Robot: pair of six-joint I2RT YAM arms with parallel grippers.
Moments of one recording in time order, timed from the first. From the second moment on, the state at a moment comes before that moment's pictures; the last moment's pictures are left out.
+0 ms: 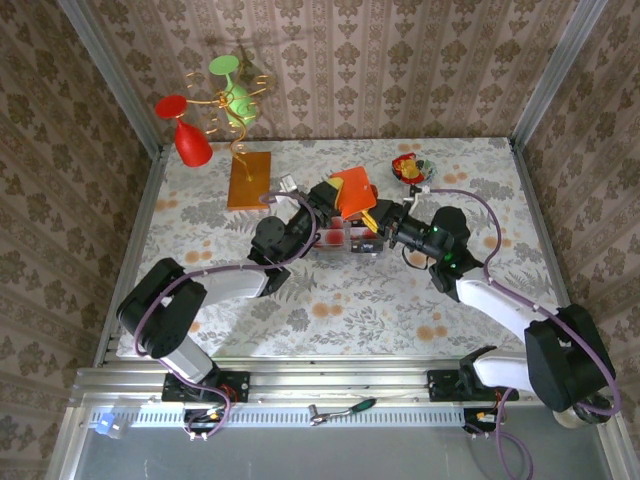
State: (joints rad) left arm -0.80 1.60 0.76 1.17 0.01 -1.48; right arm 0.37 1.25 0.61 0.70 -0.56 1.47
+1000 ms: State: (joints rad) left arm -0.72 1.40 0.42 0.93 0.11 -1.30; right arm 0.37 1.07 0.28 0.61 -0.59 1.25
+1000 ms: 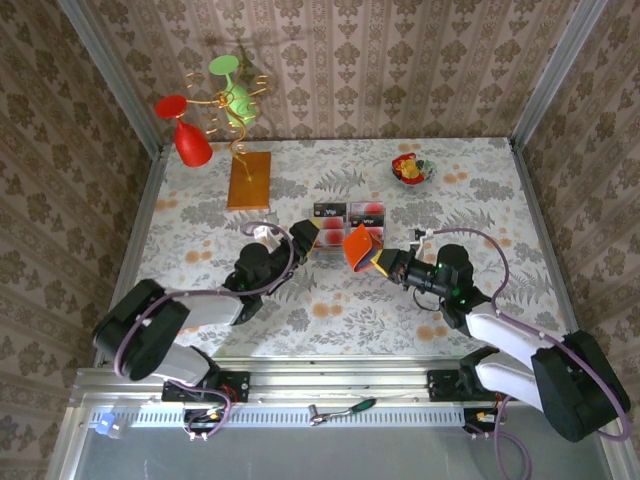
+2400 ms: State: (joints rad) left arm -1.03 1.56 1.22 -0.64 -0.22 -0.45; right arm 0.37 1.05 0.21 0.51 -0.58 1.13
